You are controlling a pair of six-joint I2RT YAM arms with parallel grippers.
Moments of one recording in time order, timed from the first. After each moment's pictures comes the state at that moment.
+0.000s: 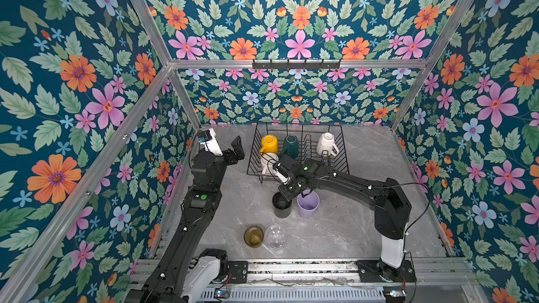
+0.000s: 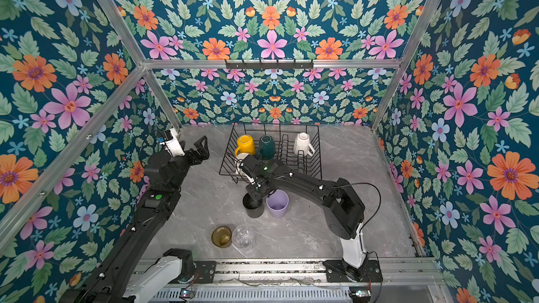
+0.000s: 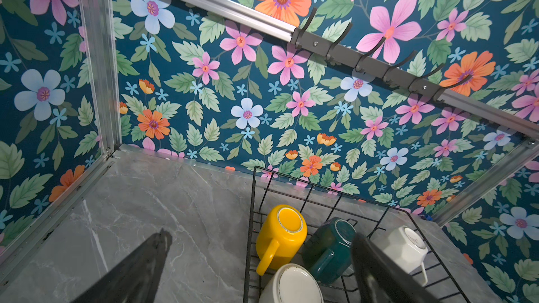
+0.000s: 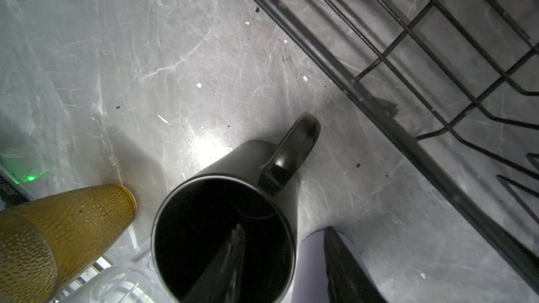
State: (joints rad) left arm -0.18 0.93 0.79 0.09 -0.07 -0.33; right arm 0.93 1.93 1.62 -0.88 0.00 0.26
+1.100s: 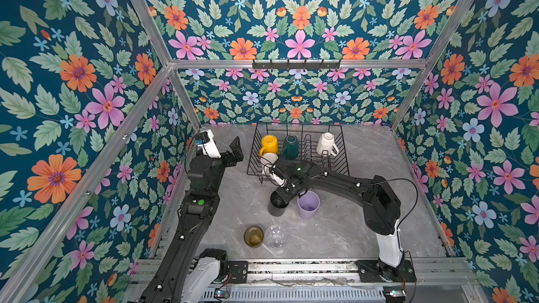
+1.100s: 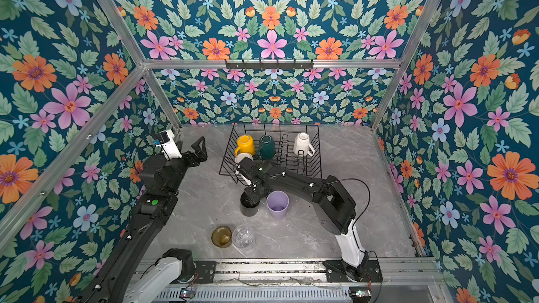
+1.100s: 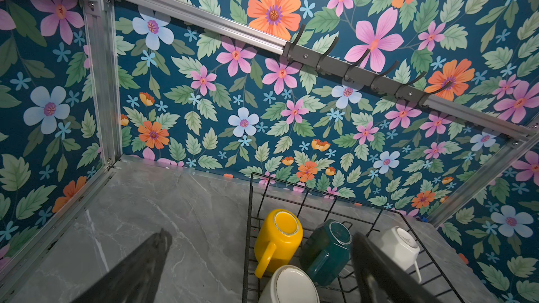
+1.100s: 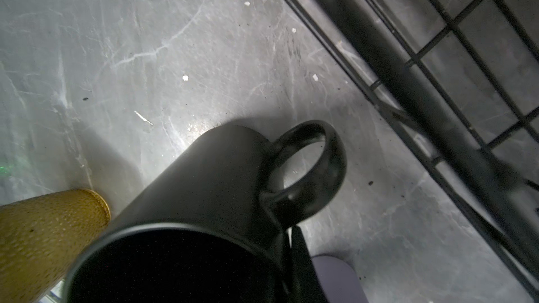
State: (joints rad) left arm -0.18 0.87 0.78 0.07 -0.06 -0.31; right arm 0.93 2.01 1.65 -0.88 -0.02 0.21
